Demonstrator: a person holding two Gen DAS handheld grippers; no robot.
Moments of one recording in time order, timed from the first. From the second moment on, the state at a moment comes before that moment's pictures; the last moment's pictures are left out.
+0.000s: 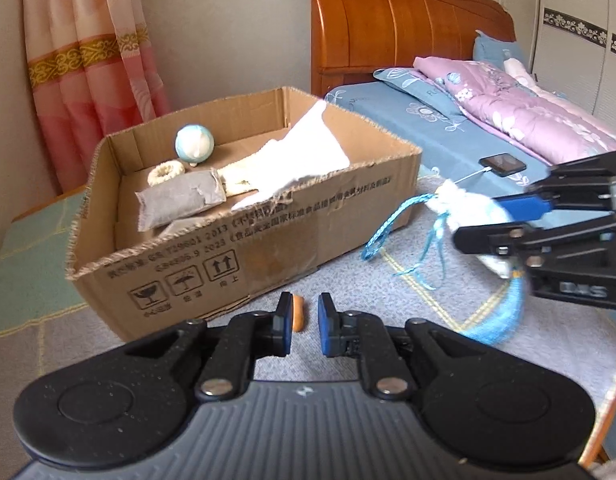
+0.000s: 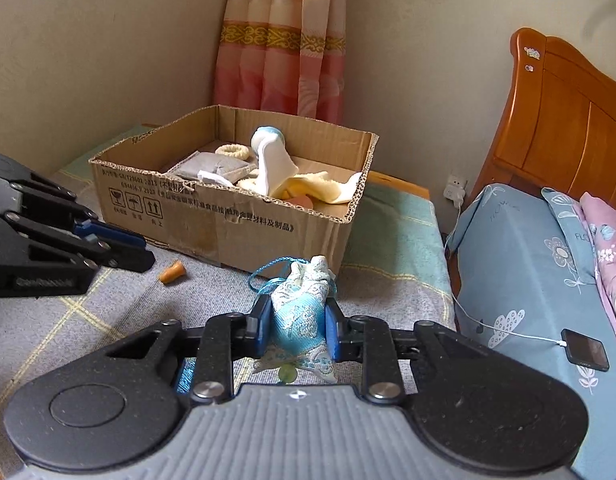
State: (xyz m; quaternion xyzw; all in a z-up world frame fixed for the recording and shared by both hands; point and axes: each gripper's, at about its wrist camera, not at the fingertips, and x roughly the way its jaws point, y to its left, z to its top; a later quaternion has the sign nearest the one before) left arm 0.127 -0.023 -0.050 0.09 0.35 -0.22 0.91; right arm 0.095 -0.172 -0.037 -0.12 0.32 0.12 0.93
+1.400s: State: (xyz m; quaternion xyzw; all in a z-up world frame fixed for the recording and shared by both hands) left arm 0.211 0.005 0.015 0.10 0.29 -0.17 0.94; right arm 0.093 -0.172 0.056 -0.13 0.24 0.17 0.95
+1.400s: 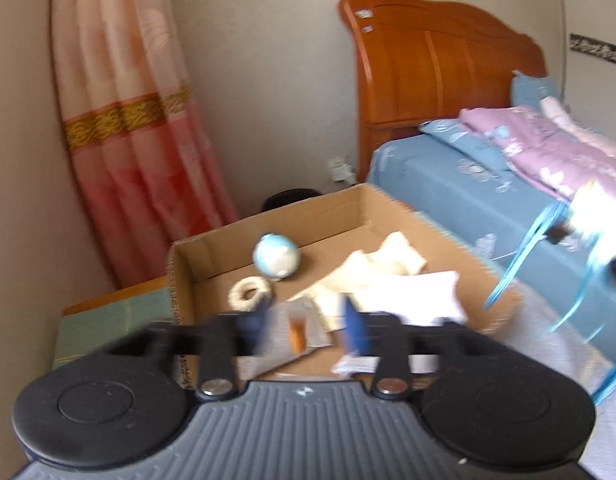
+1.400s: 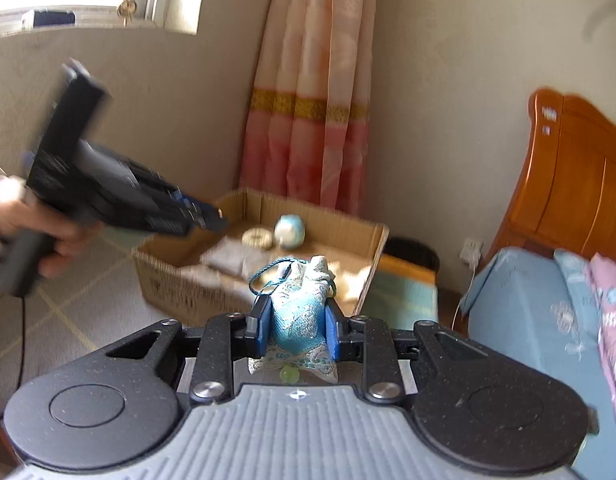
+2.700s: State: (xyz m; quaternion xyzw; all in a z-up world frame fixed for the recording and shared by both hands) left arm 0.123 0.038 0.044 0.03 0.35 -0.02 0.93; right arm 0.163 -0.120 0.042 -0.07 0.41 0.01 0.91
